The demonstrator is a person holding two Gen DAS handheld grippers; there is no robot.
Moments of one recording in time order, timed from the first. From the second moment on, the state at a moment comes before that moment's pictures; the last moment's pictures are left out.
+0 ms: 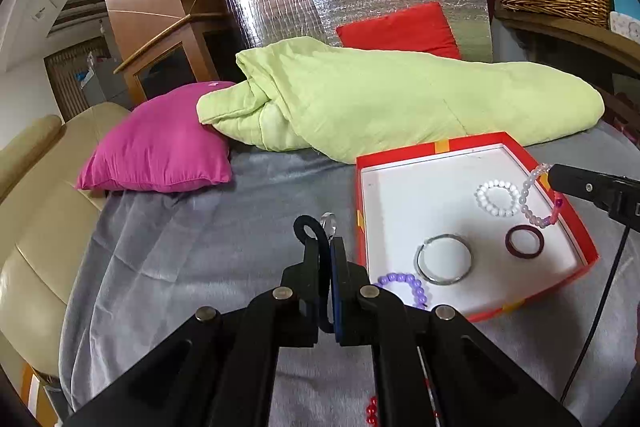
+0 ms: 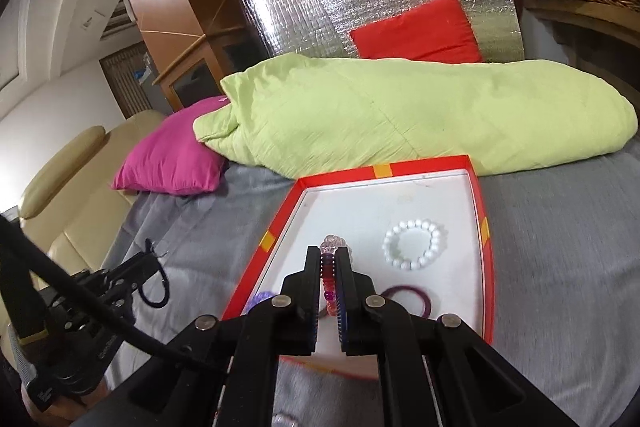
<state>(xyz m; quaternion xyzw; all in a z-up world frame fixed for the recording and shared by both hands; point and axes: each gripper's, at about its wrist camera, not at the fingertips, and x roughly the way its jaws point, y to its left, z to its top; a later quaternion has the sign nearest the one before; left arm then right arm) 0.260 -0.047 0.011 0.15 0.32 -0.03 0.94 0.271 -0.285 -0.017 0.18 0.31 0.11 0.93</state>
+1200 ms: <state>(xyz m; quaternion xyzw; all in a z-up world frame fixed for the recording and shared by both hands) 0.351 -0.079 -0.017 0.16 0.33 -0.05 0.93 0.362 -0.293 -0.044 0.21 0.33 0.11 0.91</state>
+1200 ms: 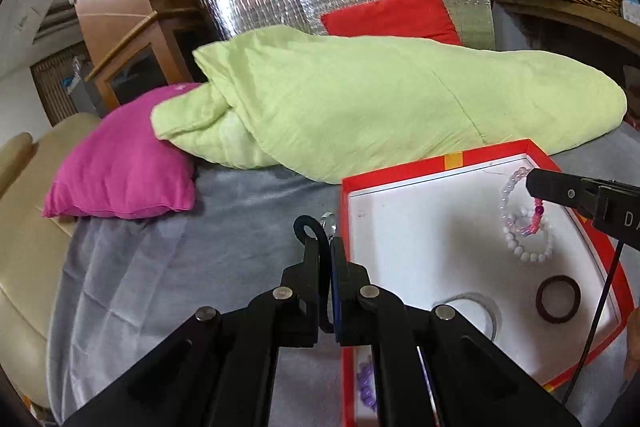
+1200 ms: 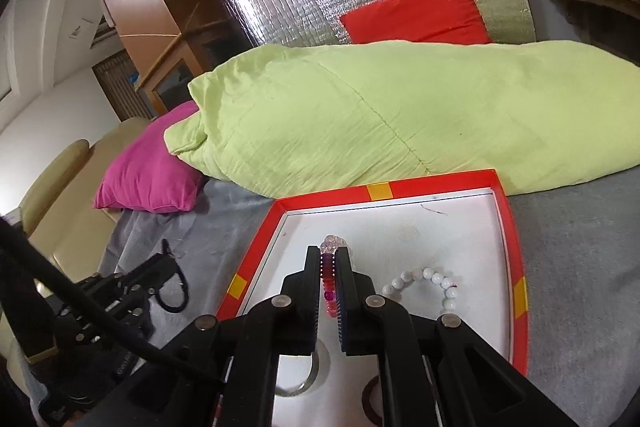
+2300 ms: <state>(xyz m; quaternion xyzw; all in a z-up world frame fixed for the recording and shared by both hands) 0.395 -0.071 -0.073 0.09 0.45 -0.13 0.88 0.401 -0.277 -0.094 0.26 0.42 0.10 0.87</state>
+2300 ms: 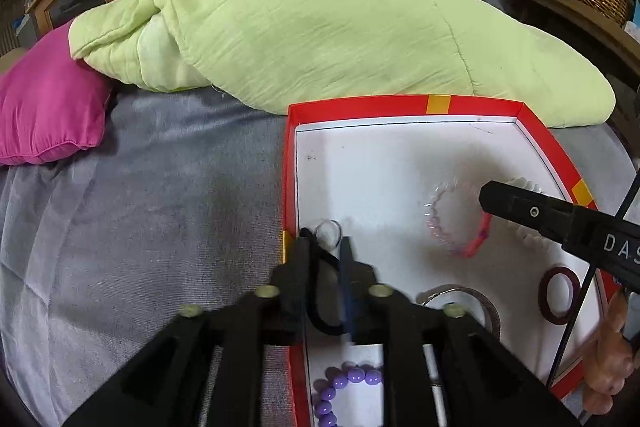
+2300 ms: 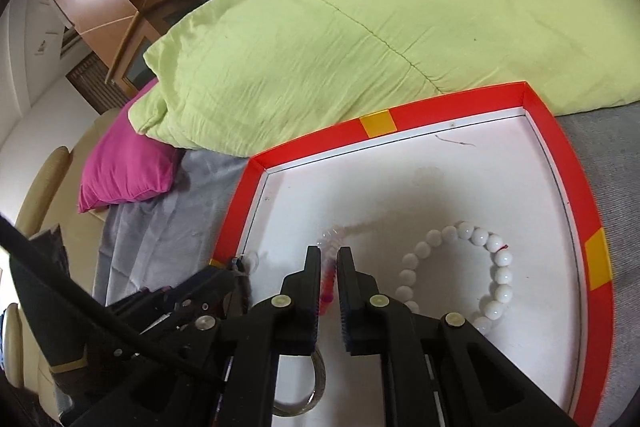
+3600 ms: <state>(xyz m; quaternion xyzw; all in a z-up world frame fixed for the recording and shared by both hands) 0.273 -0.031 0.005 0.11 0.38 -0.06 0.92 0.240 -0.283 -0.014 0.18 0.38 0.08 0.90</state>
